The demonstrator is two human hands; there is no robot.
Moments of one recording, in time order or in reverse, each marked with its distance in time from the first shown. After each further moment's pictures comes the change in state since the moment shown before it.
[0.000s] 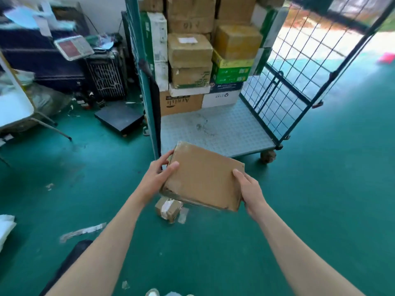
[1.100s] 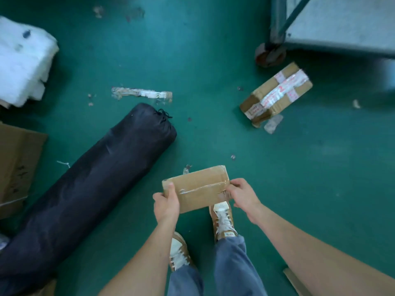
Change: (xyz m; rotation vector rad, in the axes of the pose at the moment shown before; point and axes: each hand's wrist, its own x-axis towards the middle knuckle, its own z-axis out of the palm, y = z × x) left_hand -0.191 -0.656 -0.150 -0.101 0.777 -1.171; right_hand 0.012 0.577 0.327 -0.712 -0.389 0.503
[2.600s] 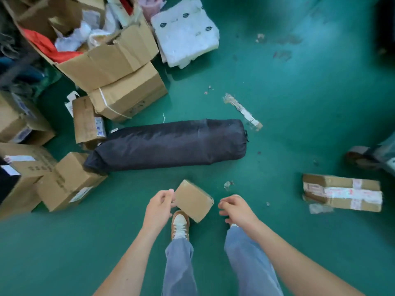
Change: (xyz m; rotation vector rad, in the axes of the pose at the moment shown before) left_hand -0.129 -0.039 -0.208 -0.488 0.069 -0.040; right_hand -0.133 -0.141 0.096 -0.733 -0.500 -0.140
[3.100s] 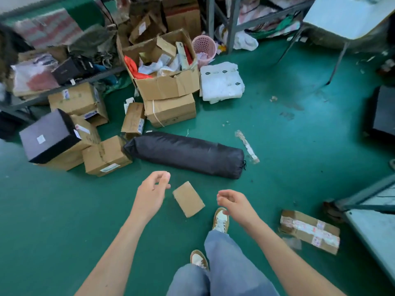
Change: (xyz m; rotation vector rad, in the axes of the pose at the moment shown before) left_hand -0.291 0.048 -0.046 -0.246 0.269 0.294; right_hand -0.240 -0.025 -0.068 -0.194 -0.111 -0.398
